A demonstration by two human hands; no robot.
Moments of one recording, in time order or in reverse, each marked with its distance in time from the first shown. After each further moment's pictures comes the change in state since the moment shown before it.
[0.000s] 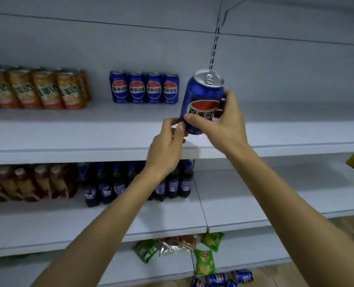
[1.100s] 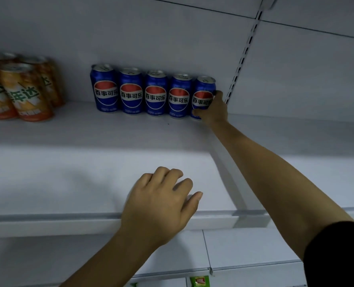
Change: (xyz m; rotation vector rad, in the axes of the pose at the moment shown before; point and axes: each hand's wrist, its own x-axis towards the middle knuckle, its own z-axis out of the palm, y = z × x) left_hand 0.080 -0.104 0.025 0.828 0.007 0.460; right_hand 0.260 0.185 0.125 -0.293 -0.076 0.304
